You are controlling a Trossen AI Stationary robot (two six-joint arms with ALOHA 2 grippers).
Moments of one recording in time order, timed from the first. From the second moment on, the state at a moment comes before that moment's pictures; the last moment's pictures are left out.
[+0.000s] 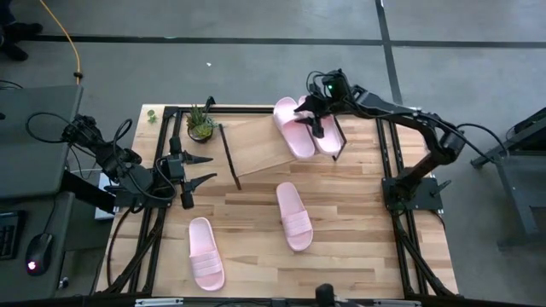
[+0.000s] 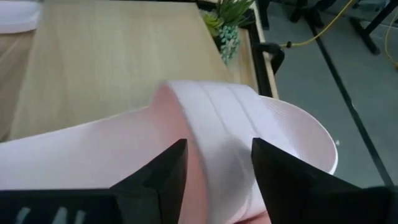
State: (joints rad) left arm -0.51 0.80 0.91 -0.47 -0.93 -0.06; right arm -0.67 1.55 1.19 -0.28 -0.49 -0.58
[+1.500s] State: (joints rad) left arm -0.51 0.81 0.91 -0.60 -0.83 -0.27; right arm -0.13 1.45 1.20 -0.38 -0.07 -0.38
